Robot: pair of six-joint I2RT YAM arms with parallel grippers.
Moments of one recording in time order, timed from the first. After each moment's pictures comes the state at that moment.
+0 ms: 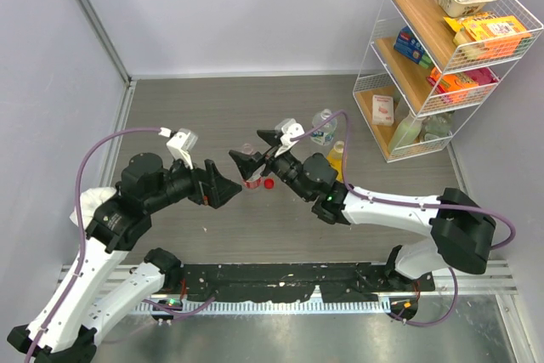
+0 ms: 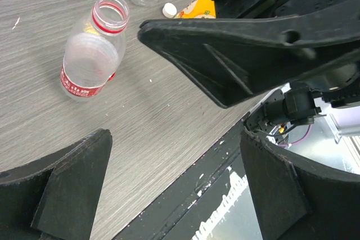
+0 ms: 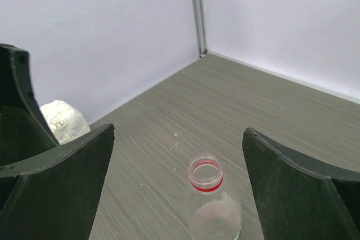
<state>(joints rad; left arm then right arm) -0.52 0.66 0.92 -0.63 0.32 -0.44 1.05 1.42 0.81 0.83 0.25 0.10</state>
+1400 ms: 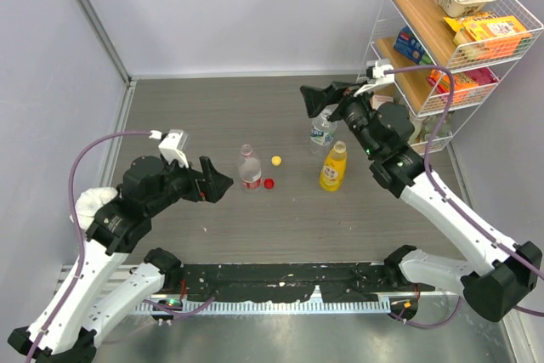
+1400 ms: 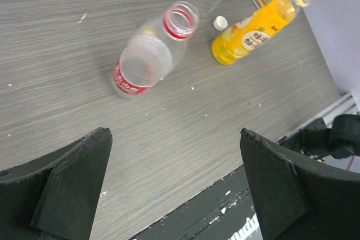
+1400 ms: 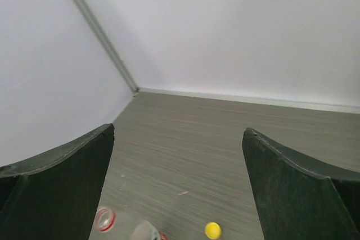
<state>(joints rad) -0.52 0.64 0.89 -0.66 0.14 -0.45 0.58 1.12 1.04 0.28 0.06 0.35</state>
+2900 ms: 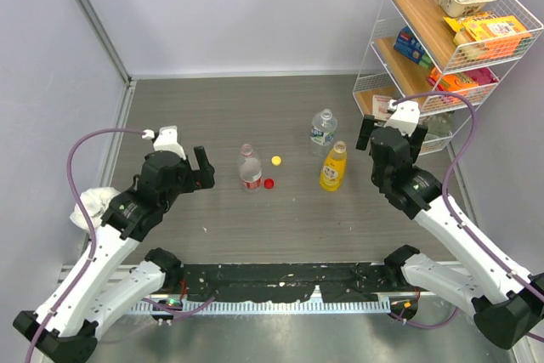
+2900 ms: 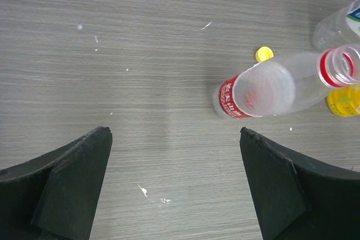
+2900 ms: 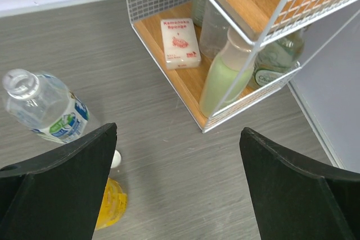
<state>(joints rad) -0.52 0.73 0.86 -0.70 -0.33 -0.47 0.55 0.90 0.89 -0.35 0.83 0.24</state>
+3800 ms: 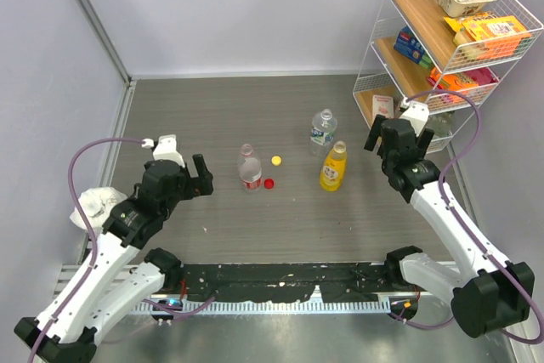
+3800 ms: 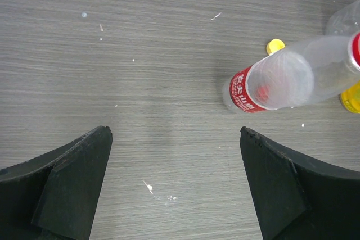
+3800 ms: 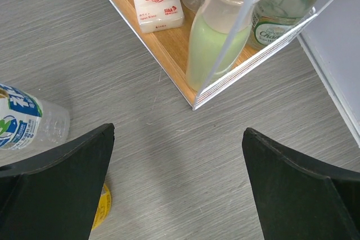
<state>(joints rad) -0.52 0.65 0.76 -0.67 -0.33 -0.47 0.29 1.02 0.83 -0.37 0.61 0.33</state>
